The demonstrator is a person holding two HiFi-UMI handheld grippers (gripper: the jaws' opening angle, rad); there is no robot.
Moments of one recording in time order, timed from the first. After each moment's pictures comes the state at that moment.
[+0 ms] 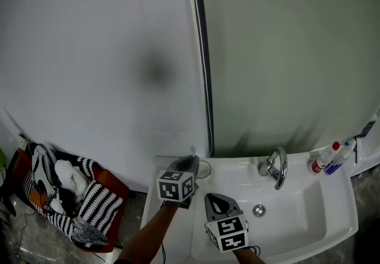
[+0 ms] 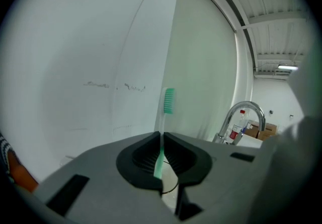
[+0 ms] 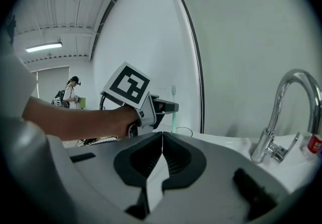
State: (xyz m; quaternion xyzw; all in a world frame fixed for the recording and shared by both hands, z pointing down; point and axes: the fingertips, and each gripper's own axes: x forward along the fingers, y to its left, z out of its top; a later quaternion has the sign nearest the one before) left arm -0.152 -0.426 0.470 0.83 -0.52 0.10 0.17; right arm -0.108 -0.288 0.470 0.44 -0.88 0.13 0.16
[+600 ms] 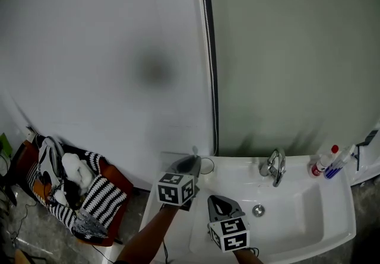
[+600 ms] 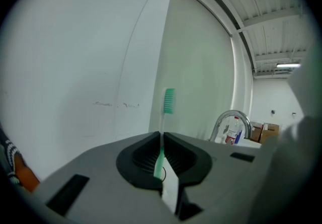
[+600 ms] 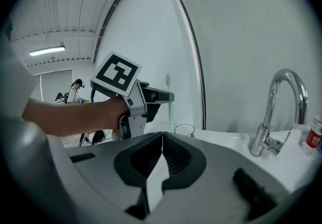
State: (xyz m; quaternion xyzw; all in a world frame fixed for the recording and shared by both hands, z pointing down) left arm -0.151 -0.380 0.429 0.83 -0.53 0.08 0.14; right arm -0.098 -0.256 0.468 0.43 -0.88 0.14 0.15
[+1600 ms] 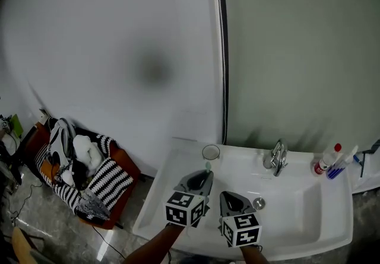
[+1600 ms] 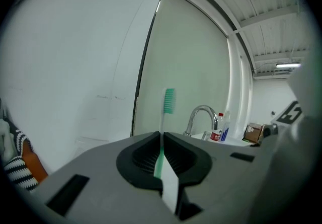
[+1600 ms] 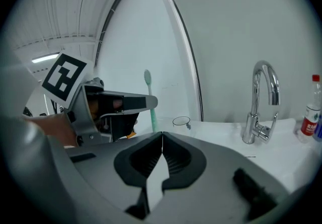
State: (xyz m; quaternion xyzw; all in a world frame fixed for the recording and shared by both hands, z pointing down) left arm -0.106 -0.265 0.430 0.83 -0.54 0.07 0.14; right arm -0.059 -0.219 0.477 0.41 -0.89 0.16 0.13
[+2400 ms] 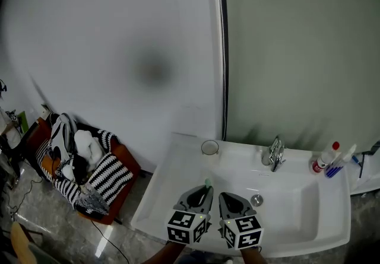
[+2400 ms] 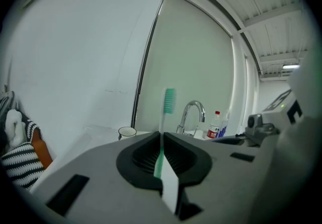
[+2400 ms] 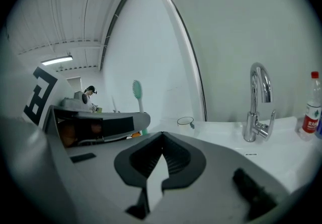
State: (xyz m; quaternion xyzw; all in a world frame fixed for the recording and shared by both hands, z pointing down) left arm -0.087 -0.201 0.444 0.80 -0.57 0.06 0.15; right arm -0.049 -0.194 0.471 0.39 -0.90 0.16 0.11
